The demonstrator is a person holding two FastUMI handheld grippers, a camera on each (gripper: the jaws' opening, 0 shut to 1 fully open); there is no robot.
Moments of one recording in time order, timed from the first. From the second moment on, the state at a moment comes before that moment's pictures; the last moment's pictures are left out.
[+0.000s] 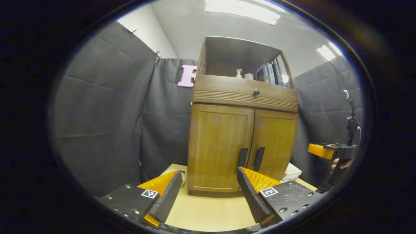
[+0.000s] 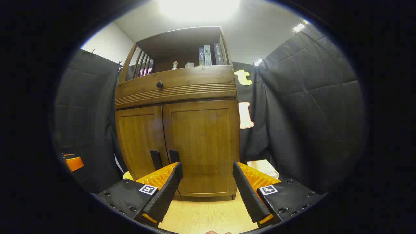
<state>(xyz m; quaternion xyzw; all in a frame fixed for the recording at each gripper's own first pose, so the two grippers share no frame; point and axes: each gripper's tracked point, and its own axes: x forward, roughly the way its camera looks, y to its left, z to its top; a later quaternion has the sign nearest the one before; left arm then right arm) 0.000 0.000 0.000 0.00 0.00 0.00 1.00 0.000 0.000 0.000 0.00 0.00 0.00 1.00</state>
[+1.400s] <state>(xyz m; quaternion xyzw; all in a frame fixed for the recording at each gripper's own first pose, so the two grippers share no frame) -0.036 -0.019 -0.052 0.00 0.03 0.02 1.00 0.054 0.032 0.006 0.04 0.03 0.03 1.00</state>
